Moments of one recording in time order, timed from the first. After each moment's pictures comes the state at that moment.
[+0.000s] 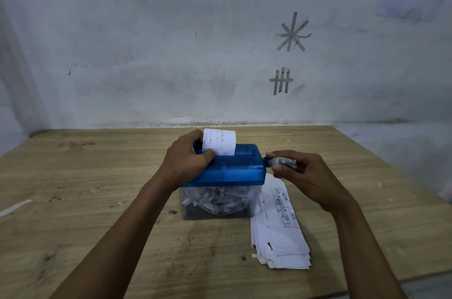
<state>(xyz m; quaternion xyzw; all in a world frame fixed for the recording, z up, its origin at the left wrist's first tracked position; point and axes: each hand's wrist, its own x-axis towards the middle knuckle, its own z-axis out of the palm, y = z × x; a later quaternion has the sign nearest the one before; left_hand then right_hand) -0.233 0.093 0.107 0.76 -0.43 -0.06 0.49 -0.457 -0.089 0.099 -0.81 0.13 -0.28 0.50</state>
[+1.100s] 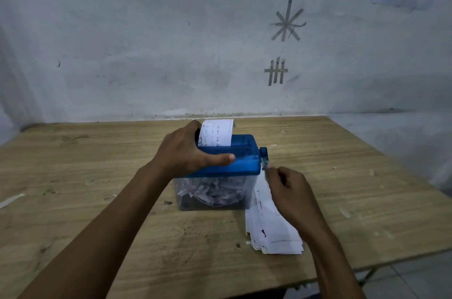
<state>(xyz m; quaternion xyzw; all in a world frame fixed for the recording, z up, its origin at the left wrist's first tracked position) -0.240 0.091 0.117 0.82 -0.47 0.01 0.32 -0.454 -0.016 0.070 -0.78 0.34 -0.32 0.41</state>
